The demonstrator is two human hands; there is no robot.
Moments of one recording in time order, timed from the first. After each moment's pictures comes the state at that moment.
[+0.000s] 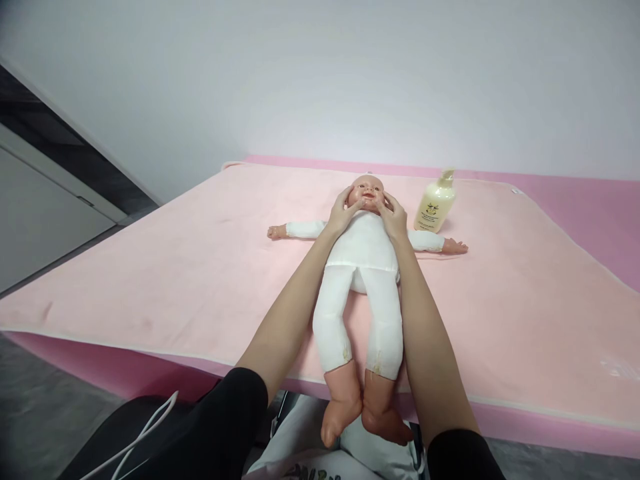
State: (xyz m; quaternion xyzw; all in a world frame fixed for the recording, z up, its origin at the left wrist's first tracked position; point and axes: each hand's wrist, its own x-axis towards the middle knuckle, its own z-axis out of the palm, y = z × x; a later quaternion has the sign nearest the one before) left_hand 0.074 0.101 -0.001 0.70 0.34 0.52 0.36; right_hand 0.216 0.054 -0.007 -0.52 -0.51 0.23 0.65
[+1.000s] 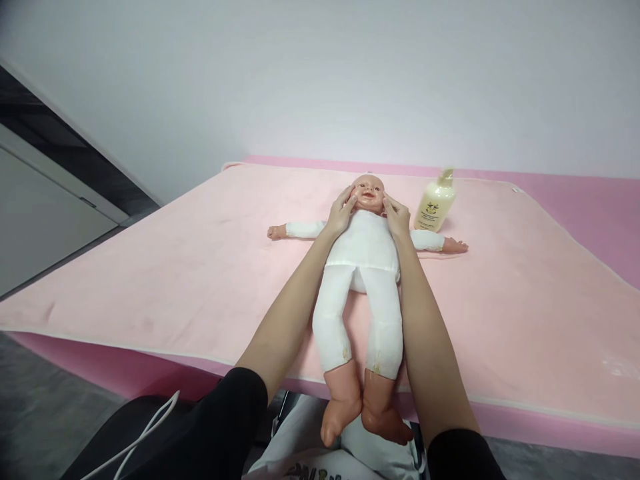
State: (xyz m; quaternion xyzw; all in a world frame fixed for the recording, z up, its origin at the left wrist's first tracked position) left_hand 0.071 0.108 -0.005 0.72 0.32 0.51 0.35; right_hand 0.225 0.058 -0.013 -0.51 -0.49 0.26 0.66
